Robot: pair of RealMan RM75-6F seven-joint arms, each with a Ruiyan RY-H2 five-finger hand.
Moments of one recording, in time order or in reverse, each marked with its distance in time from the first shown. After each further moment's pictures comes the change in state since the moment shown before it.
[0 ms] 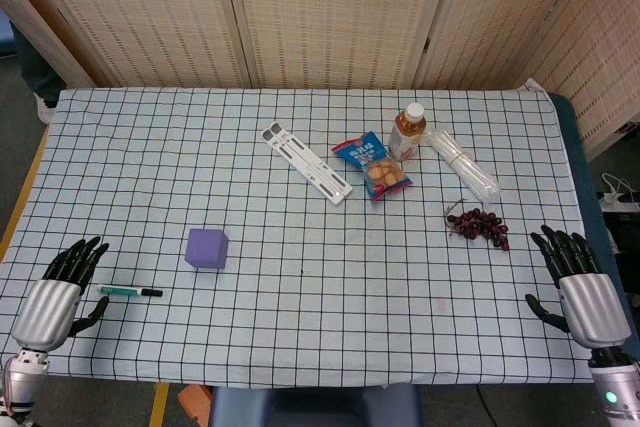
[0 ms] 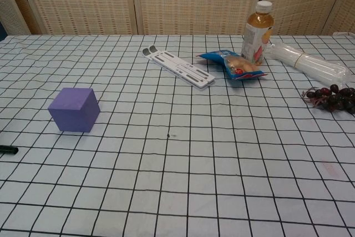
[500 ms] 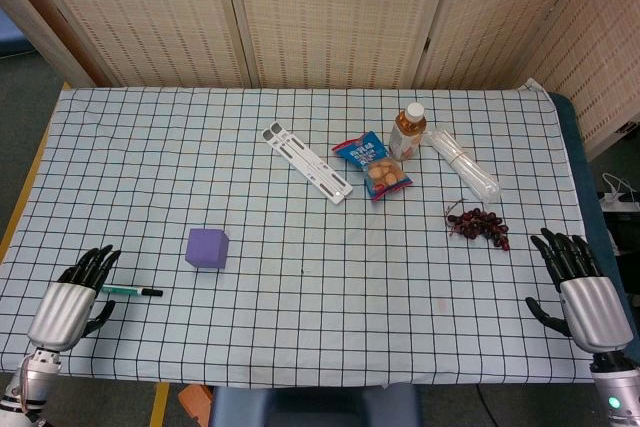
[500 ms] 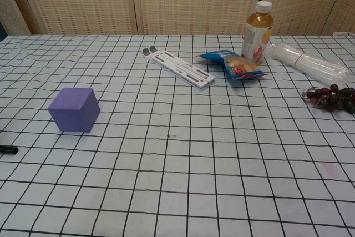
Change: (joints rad) left arm -0.008 -0.091 0.012 0.124 0.012 -0.026 0.093; right arm -0.008 0.008 -0.009 -0.006 -0.023 0.016 0.002
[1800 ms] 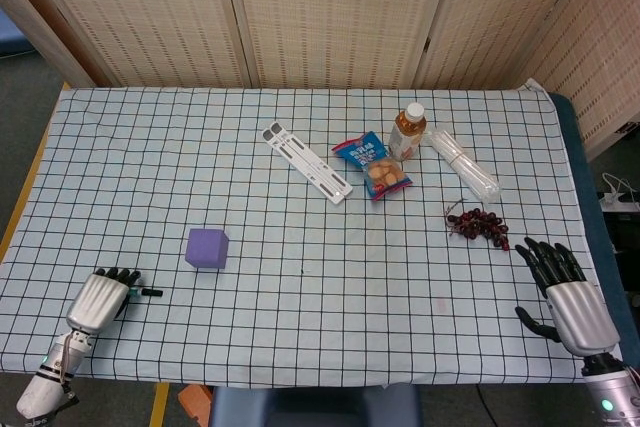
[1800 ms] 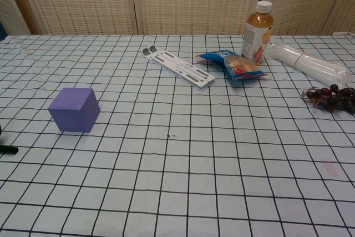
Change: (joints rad) left arm -0.090 -0.402 0.060 0.795 0.048 -0.072 -0.112; right arm 0.015 0.026 -0.035 -0.039 -0.013 -0.065 0.009
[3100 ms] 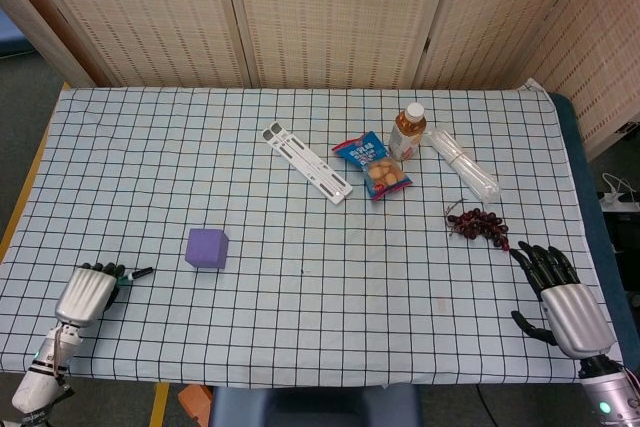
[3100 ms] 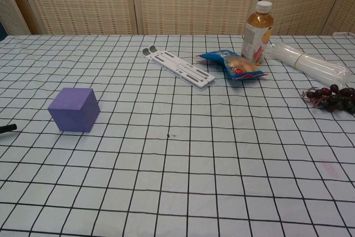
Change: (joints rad) left arm -0.006 -0.082 -0.013 0.204 -0.053 0.026 -0.110; right arm 0.003 0.005 -0.013 -0.012 -0.013 -0.010 -0.003
